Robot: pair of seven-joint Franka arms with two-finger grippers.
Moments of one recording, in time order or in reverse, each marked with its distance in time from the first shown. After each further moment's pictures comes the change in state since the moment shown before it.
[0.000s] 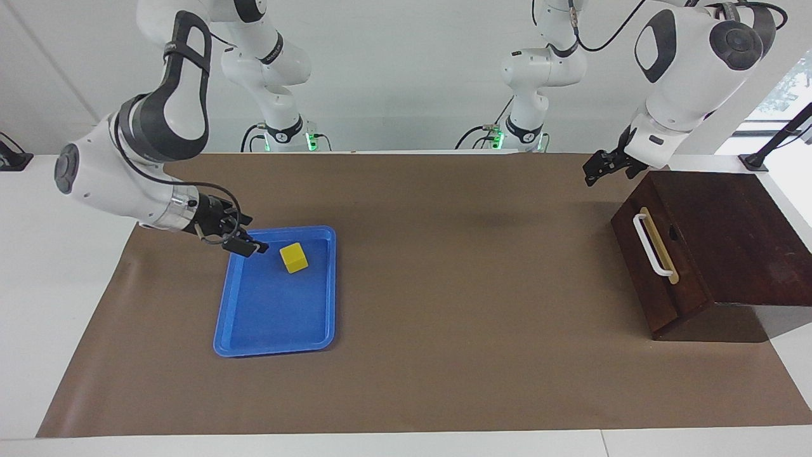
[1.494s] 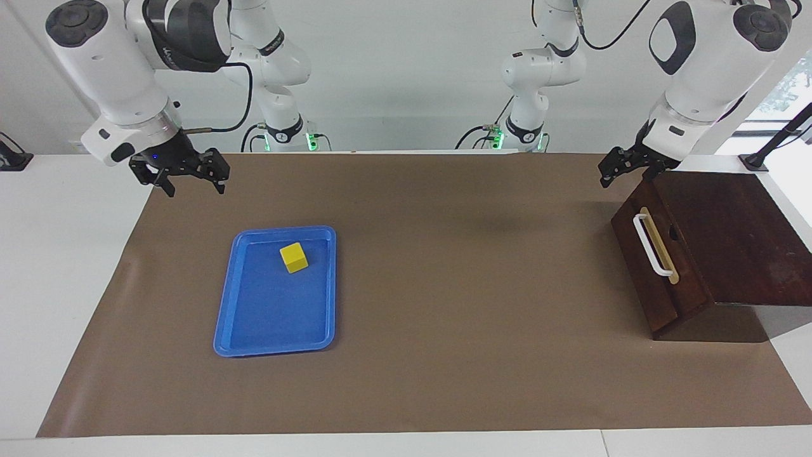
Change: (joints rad) left arm 0.072 0.001 -0.041 0.032 0.000 0.071 0.079; right arm -0.039 -0.239 0.122 -0.051 -0.449 0.040 -0.787
